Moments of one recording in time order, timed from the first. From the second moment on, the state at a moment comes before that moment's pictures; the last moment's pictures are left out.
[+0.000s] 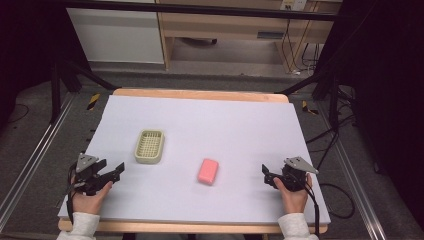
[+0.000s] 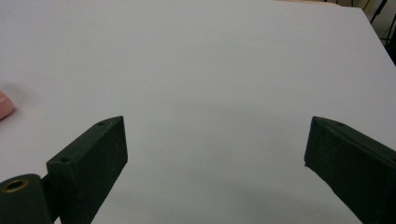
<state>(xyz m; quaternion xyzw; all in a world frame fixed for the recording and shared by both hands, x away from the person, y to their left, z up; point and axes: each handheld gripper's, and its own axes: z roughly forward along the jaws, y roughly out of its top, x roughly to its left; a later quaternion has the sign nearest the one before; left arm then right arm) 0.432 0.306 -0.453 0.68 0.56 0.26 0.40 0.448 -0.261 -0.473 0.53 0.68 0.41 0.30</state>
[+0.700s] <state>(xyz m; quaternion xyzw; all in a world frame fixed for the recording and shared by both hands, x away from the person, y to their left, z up) 0.435 0.271 -0.431 0.70 0.52 0.24 0.43 0.449 -0.262 -0.474 0.53 0.67 0.41 0.30</state>
